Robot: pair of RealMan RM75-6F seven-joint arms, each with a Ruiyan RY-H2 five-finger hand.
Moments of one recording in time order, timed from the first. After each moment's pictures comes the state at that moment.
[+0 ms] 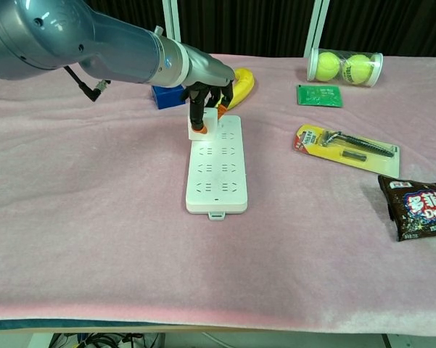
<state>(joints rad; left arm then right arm) -1.55 -1.66 0.07 -1.13 0.34 0.57 0.68 0.09 -1.05 0.07 -1.74 -1.26 1.33 -0.17</state>
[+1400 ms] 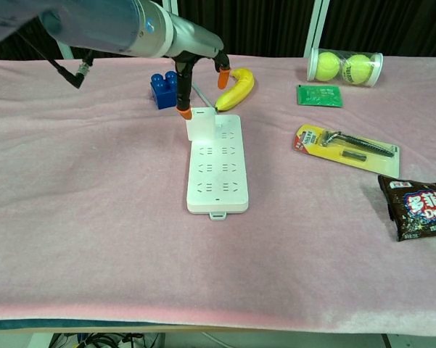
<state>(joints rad) -1.58 -1.48 0.05 -1.43 0.18 0.78 0.77 0.09 -1.05 0.07 -1.75 -1.24 1.33 -0.18</state>
